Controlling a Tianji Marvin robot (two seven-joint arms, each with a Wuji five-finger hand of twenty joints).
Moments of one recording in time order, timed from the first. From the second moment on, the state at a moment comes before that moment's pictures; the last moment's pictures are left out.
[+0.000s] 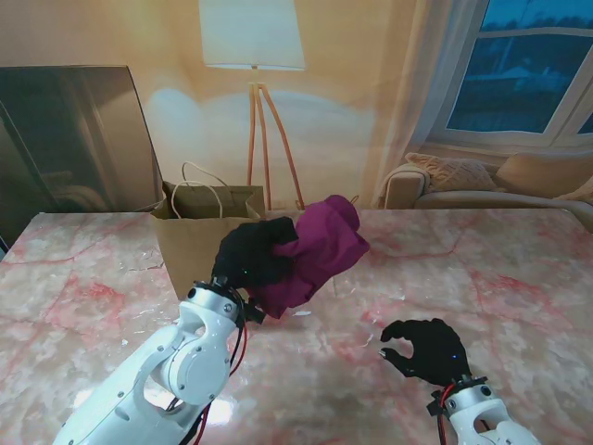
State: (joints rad) left arm 1.45 -1.20 -0.98 -1.80 0.66 0.07 0.35; right arm -1.86 -1.11 1.40 -1.57 -0.94 -0.22 -0.43; left_hand 0.77 -0.82 1.02 -0.14 0.75 -0.28 1.37 1.44 1.25 0.00 0.26 0.95 1.15 0.11 0.80 0.75 0.56 0.21 1.26 0.53; right_hand 0.19 -0.58 1.08 -0.20 0.77 -0.26 0.70 0.41 0.97 -0.08 0.48 0.30 0.93 0.02 0.37 0.52 0.48 0.14 0.99 0.58
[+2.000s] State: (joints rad) left arm 1.26 -1.17 -1.42 -1.71 0.51 0.14 0.19; right arm -1.64 -1.11 1.25 -1.44 -0.81 -0.18 -0.29; left_hand 0.81 -0.78 0.96 -0.14 0.73 -0.29 1.37 1.46 1.24 0.00 0.26 0.96 1.15 0.10 0.68 0.74 0.49 0.18 1.16 0.55; right_hand 0.19 -0.53 1.06 -0.20 0.77 -0.25 0.69 0.42 0.97 -0.08 0.48 0.30 0.93 0.02 0.37 0.52 0.48 0.14 0.99 0.57
